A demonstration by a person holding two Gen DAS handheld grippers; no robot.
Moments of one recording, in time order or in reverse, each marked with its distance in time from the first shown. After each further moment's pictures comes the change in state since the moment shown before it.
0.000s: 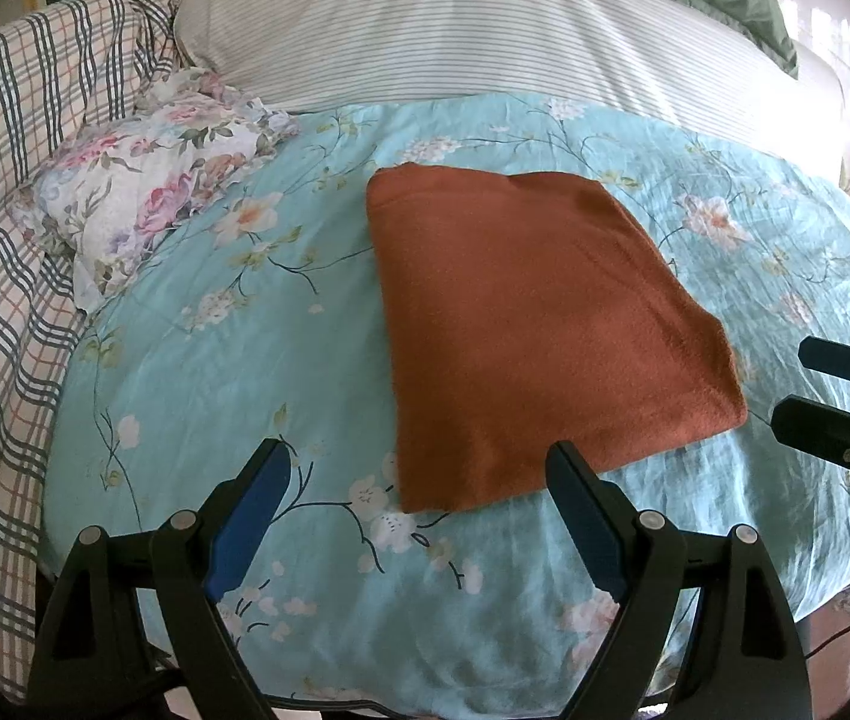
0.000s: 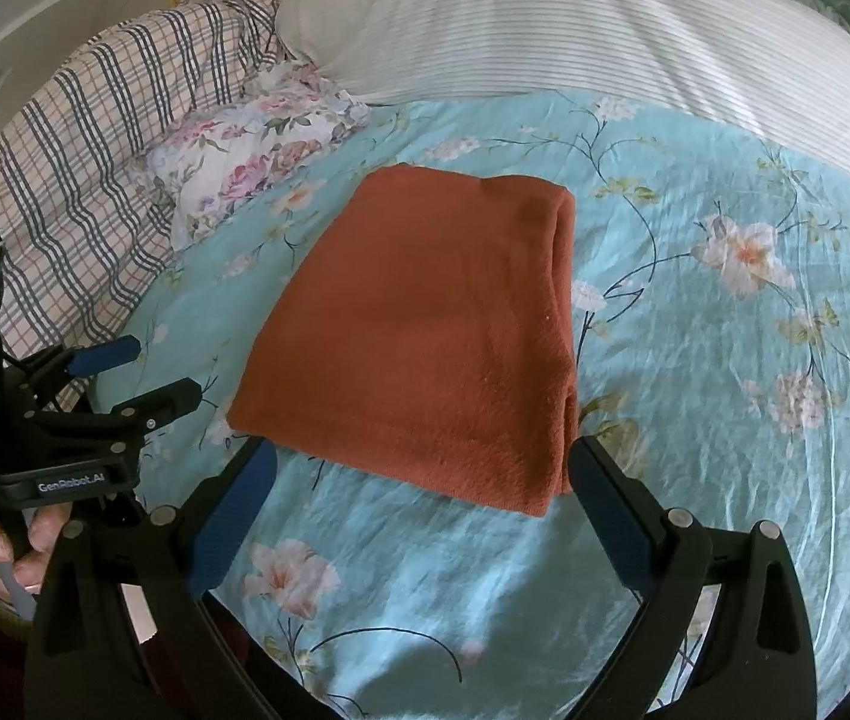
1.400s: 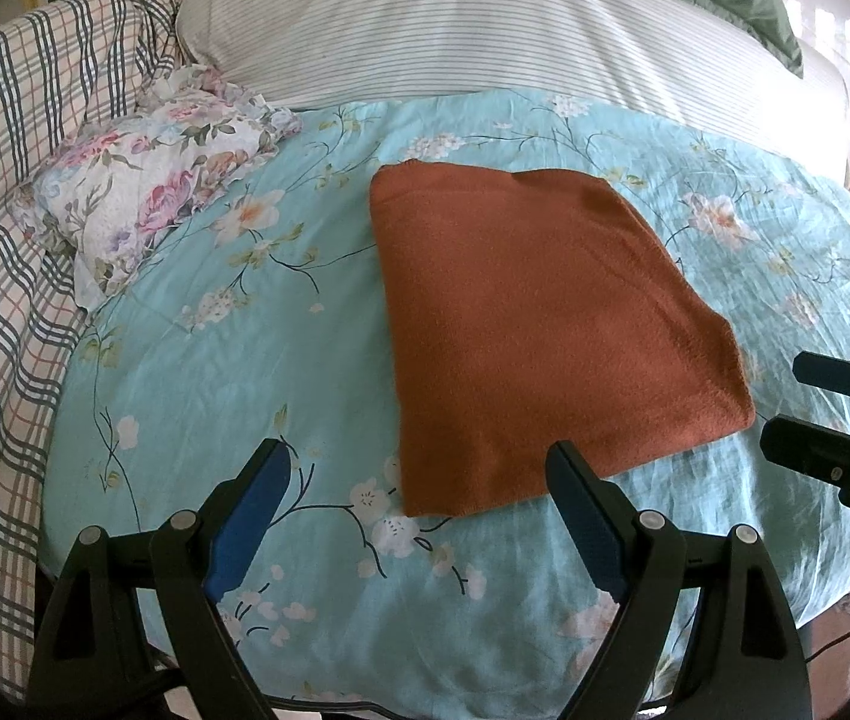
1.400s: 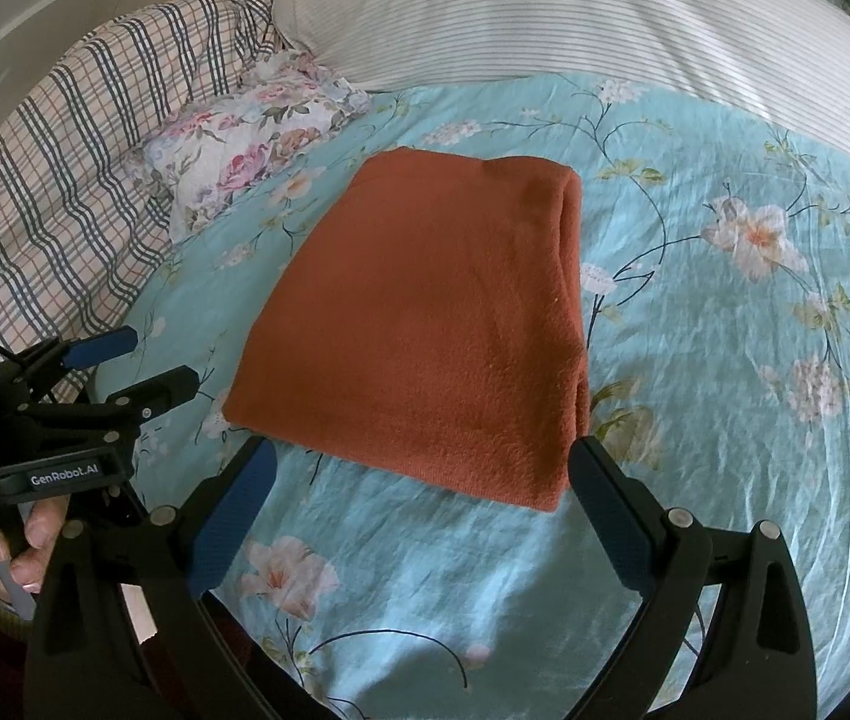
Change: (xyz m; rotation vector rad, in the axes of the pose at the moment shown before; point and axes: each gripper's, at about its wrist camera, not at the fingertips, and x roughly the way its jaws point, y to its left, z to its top) left arm 0.005 0.002 0.001 0.000 0.003 0.006; right arm 0.010 0.005 -0.004 0.008 0.018 0.003
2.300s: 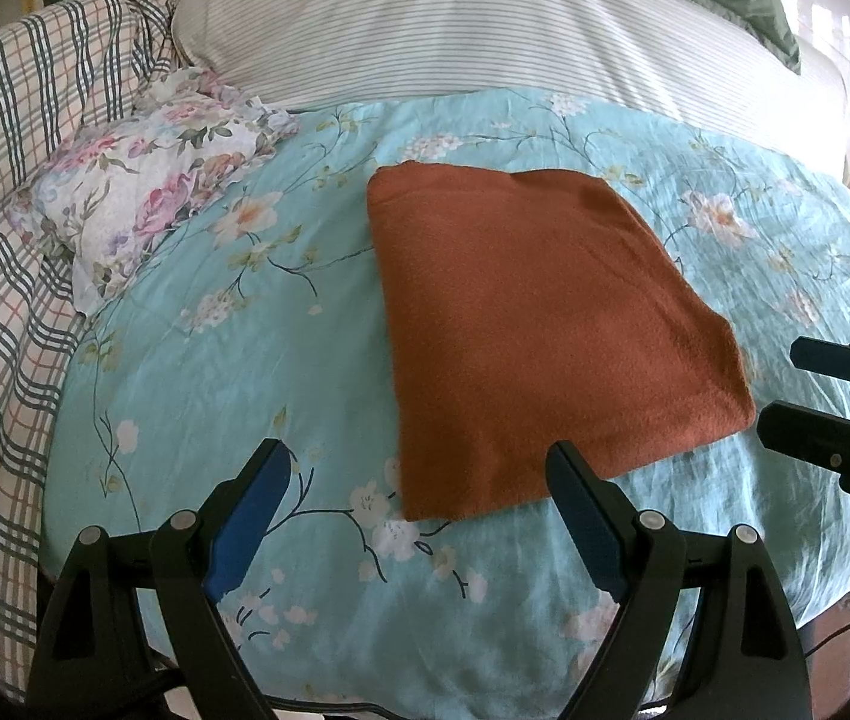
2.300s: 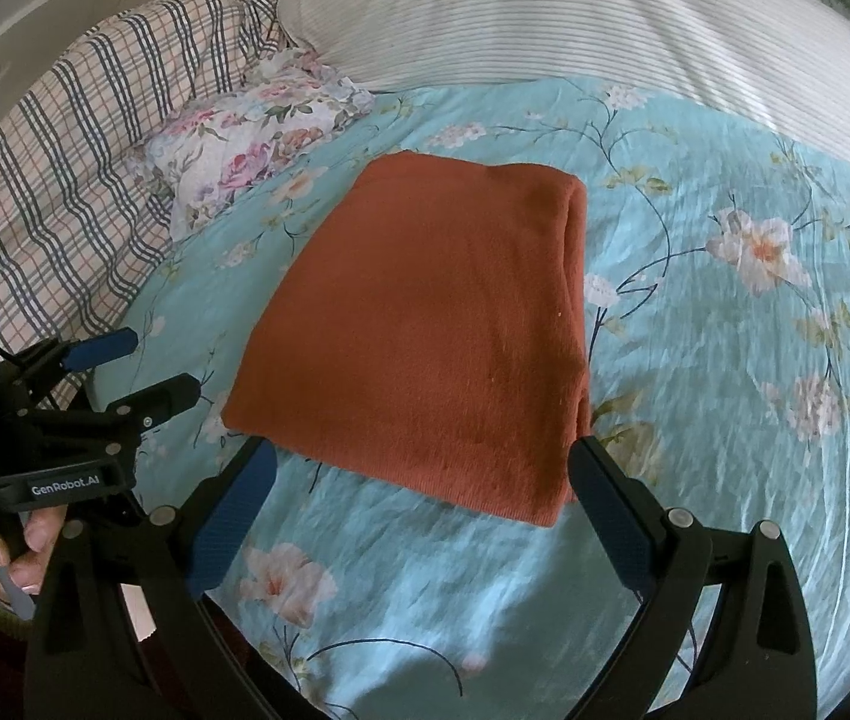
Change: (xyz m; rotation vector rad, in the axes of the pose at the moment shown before) left arm 0.002 0.002 0.000 0.008 0.000 0.002; right arm 0.003 0.001 0.004 -0.023 0.000 -0.003
